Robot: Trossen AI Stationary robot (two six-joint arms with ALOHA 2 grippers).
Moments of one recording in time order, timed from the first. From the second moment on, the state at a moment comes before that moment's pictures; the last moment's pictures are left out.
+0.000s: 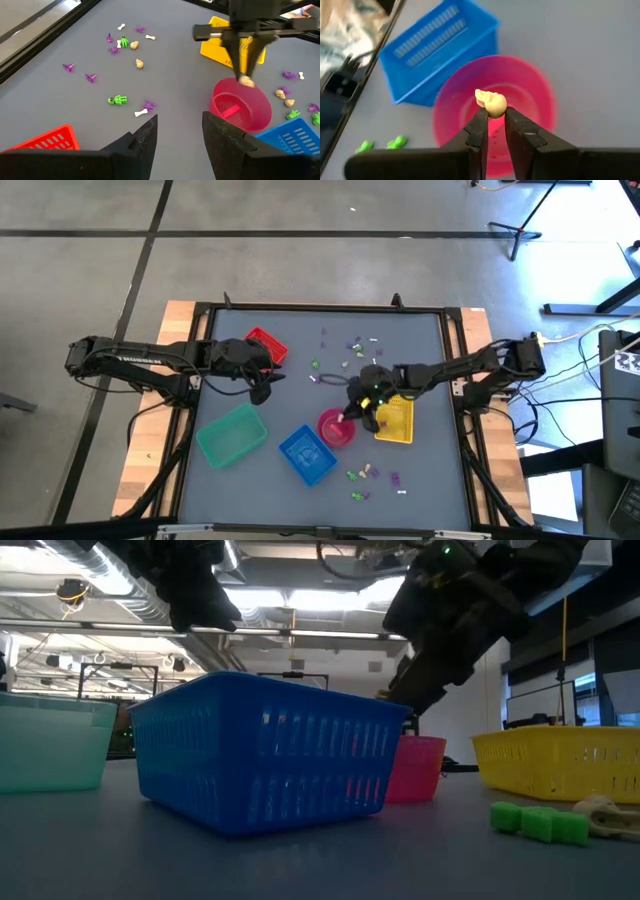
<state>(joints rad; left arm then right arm) 0.06 1.02 0.76 -0.34 -0.14 -0.31 0.02 1.56 0.75 0.12 -0.40 0.12</state>
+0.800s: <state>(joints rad) 0.06 1.02 0.76 -0.34 -0.14 -0.31 0.07 1.56 0.75 0.11 -0.31 0.10</state>
